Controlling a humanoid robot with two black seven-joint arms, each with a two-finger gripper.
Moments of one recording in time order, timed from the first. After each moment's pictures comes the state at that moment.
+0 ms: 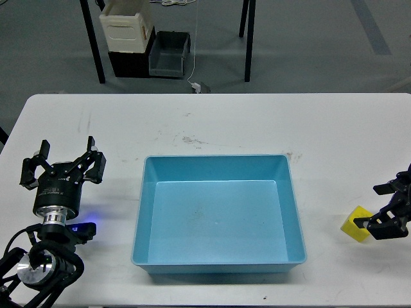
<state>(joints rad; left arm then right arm) 0.03 0.27 -1.08 -1.46 -0.51 -0.41 -0.49 0.85 -1.06 0.22 1.56 -2.16 0.49 0.49</state>
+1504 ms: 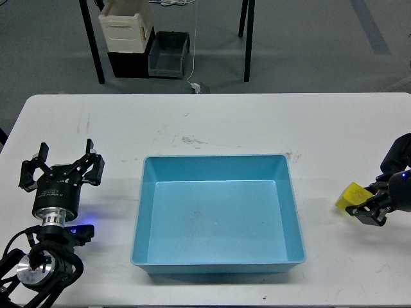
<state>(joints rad) 0.03 0.27 -1.08 -1.44 -0.51 -0.41 -0.49 1.02 -0.88 0.15 1.37 -2.15 0.49 0.49</state>
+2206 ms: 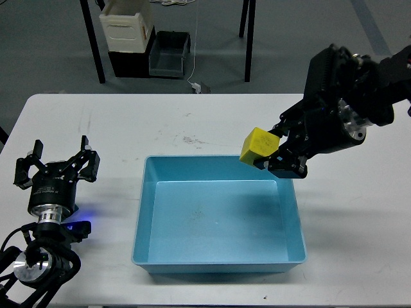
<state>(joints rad) 0.03 0.27 -1.11 -1.44 -0.52 -0.41 -0.49 1.52 -0.55 -0.17 1.47 -1.90 0.49 0.49</state>
